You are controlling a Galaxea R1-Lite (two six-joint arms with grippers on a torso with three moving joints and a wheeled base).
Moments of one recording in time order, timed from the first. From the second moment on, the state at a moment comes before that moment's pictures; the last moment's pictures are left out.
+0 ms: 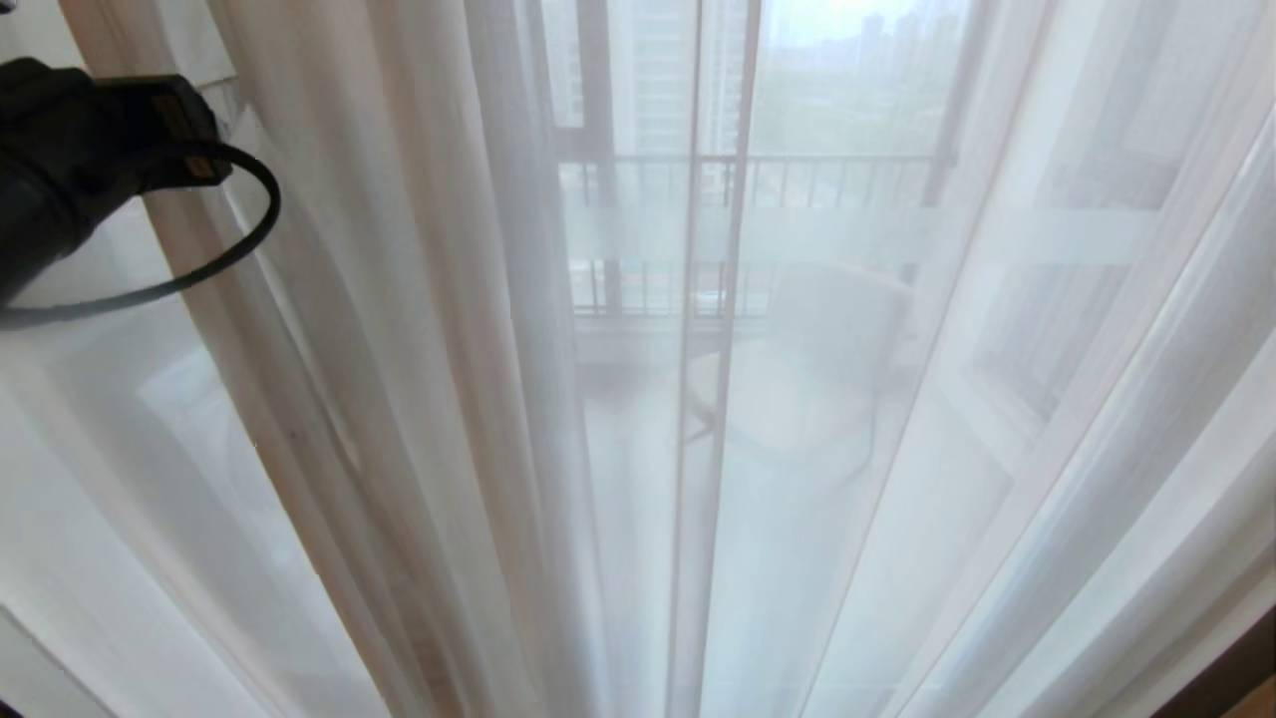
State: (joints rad) left arm -0.22 1.37 -1.02 -0.59 0.38 0.08; right arm 0.00 0.00 0.00 -0.01 -0.05 0.05
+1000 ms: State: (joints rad) left arm -0.21 0.90 -0.66 -0.44 0.38 0.07; right arm 0.00 0.00 0.00 -0.01 -0.05 0.05
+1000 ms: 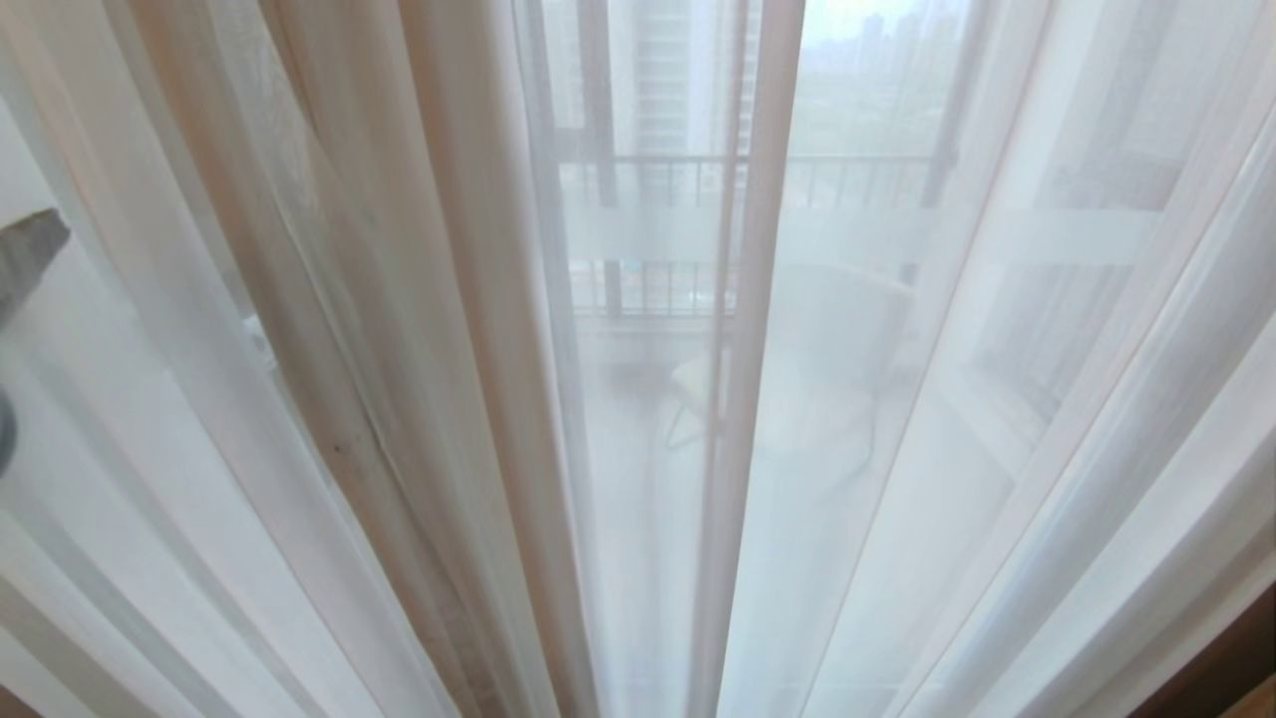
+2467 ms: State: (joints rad) left arm -0.11 0.60 -0.30 -0.31 0.21 0.05; right arm 0.00 0.00 0.00 -0.01 -0.05 0.05
